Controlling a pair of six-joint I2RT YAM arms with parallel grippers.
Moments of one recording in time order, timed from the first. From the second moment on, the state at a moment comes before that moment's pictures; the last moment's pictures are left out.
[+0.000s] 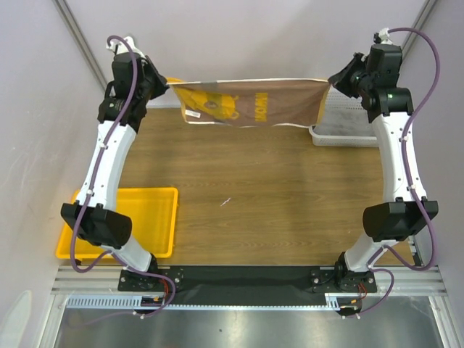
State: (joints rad) left arm -0.15 1.62 1.88 -0.55 -0.12 -0.48; right arm 0.03 1.68 2.03 -0.71 -0.10 0.55
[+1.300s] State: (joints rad) left arm -0.43 1.08 0.79 -0.51 -0.10 -0.40; right arm 0.01 1.19 0.79 -0.65 -0.25 0.48
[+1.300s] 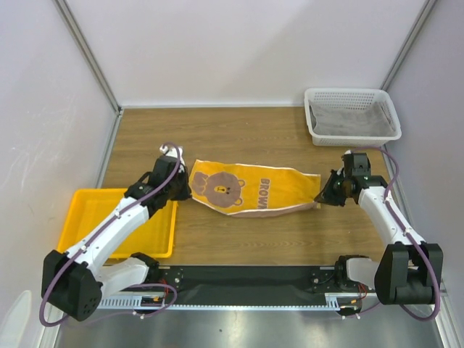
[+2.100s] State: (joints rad) left arm -0.68 0.96 0.68 -0.78 -0.16 -0.71; right arm 0.06 1.49 0.91 -0.69 -0.08 0.51
